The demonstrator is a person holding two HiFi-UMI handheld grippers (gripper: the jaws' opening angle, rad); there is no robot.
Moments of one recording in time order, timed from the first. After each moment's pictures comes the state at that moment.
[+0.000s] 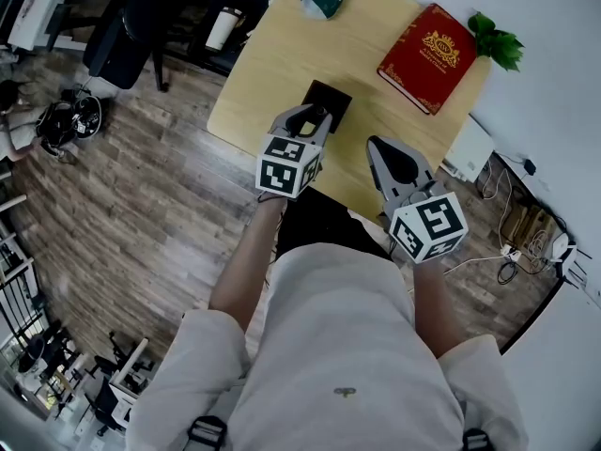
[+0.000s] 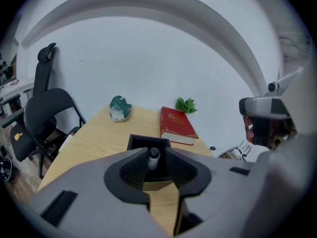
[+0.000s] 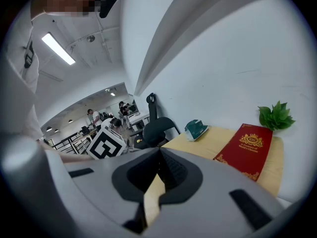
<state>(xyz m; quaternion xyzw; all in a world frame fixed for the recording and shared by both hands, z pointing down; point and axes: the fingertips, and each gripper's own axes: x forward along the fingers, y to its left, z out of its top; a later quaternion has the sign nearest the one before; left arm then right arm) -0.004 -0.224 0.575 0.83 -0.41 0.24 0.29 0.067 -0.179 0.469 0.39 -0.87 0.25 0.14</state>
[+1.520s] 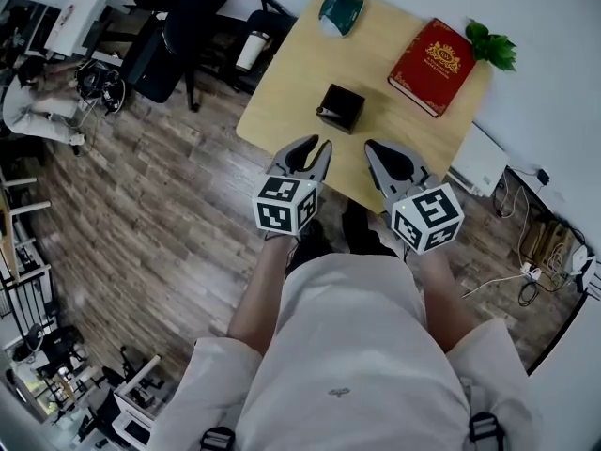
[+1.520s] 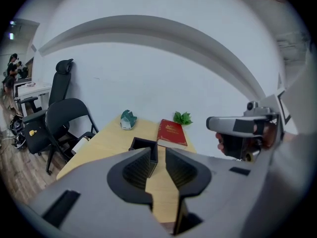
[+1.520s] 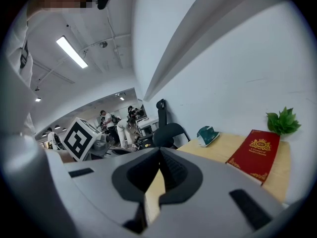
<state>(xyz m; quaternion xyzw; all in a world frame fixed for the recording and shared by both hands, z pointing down) -0.035 -0.140 0.494 0.82 -0.46 0.18 0.27 0.041 -0.133 0.438 0.36 -0.90 0.21 0.10</state>
